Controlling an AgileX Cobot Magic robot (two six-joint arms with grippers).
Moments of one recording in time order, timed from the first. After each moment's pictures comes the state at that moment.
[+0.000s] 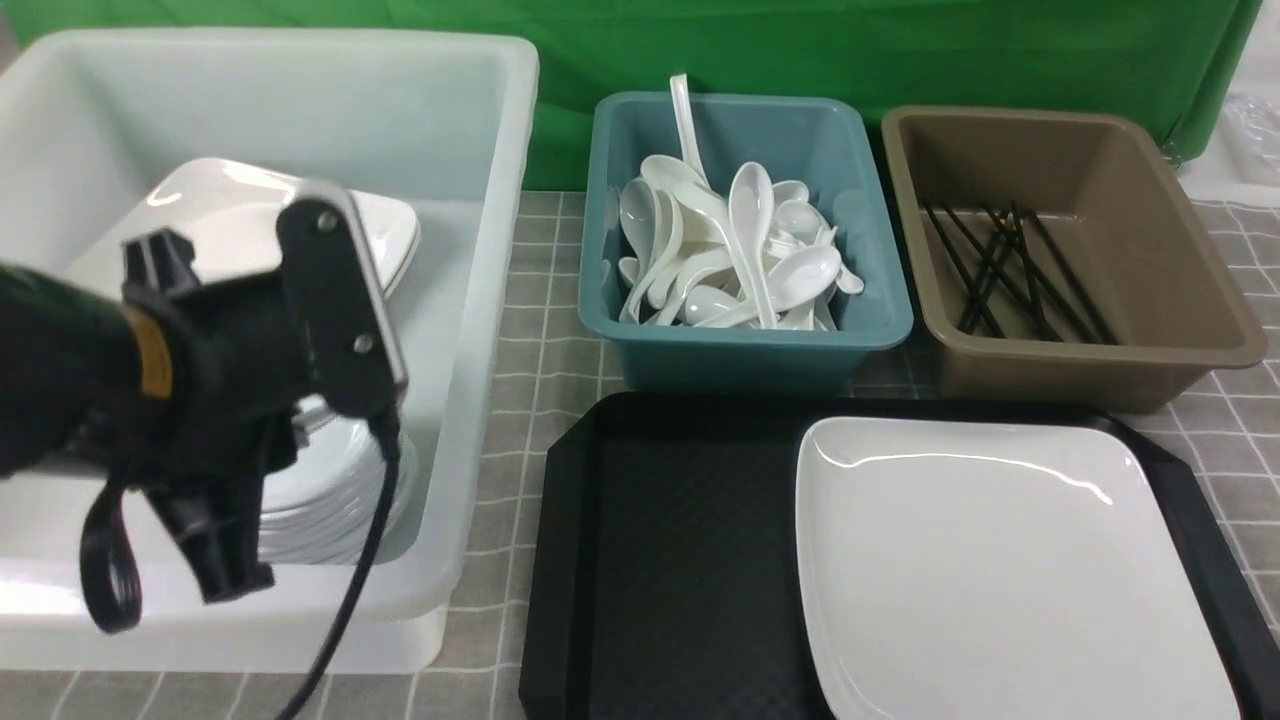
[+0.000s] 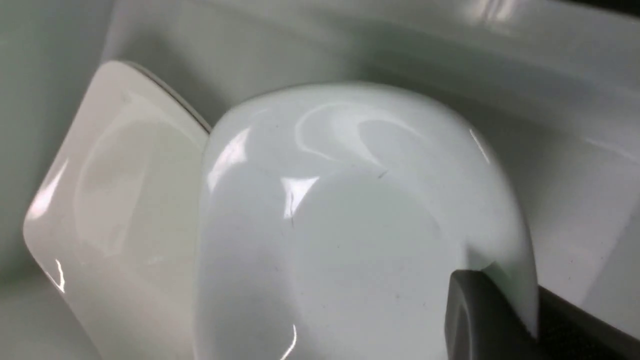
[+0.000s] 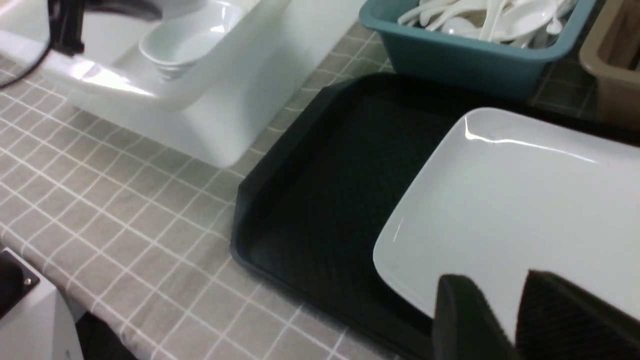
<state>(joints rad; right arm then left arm) 0.54 0.27 -0.71 0.15 0.86 0.09 -0.45 1.17 -0.86 0.29 0.75 0.67</state>
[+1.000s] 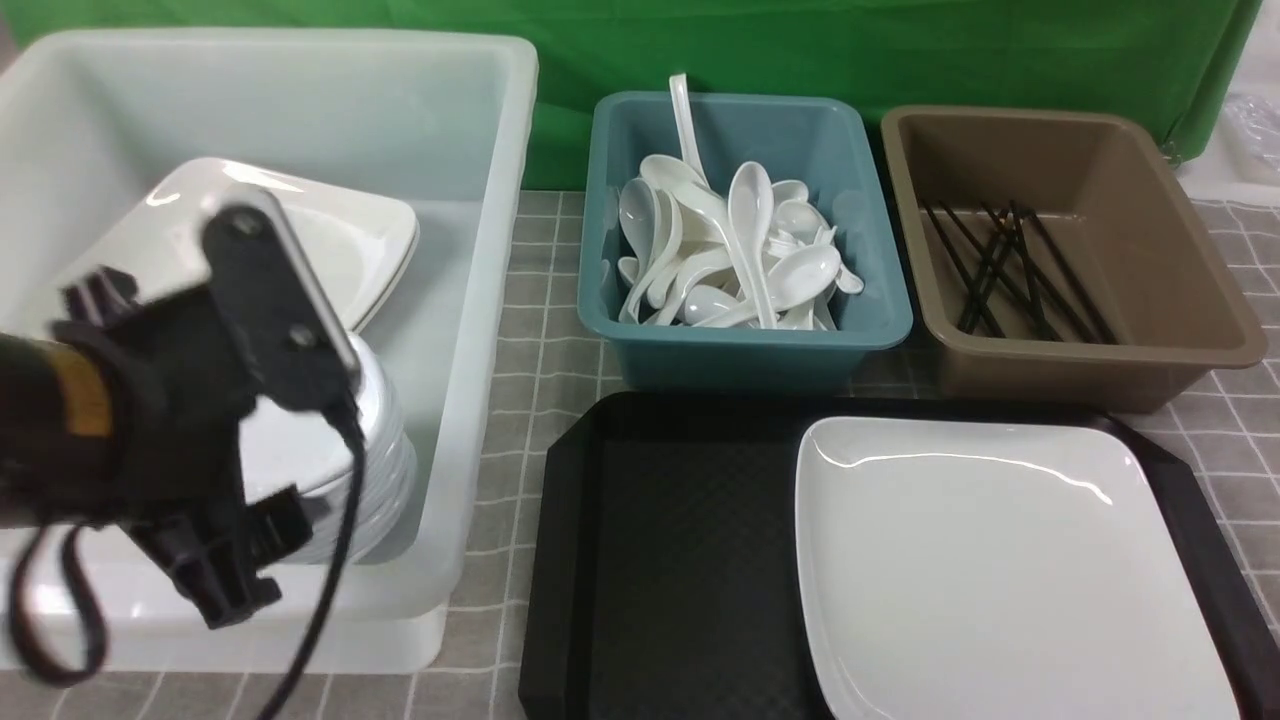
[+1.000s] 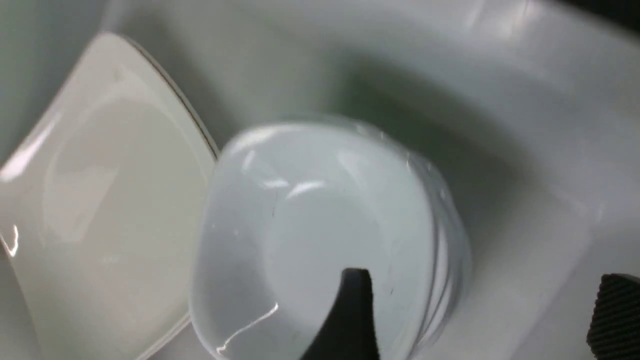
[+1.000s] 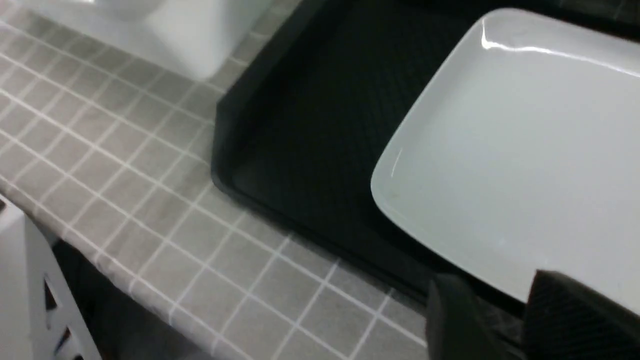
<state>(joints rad) 0.54 0.52 -0.71 0.17 0.89 0.05 -0.44 0.99 -0.82 0.12 0.70 0.53</state>
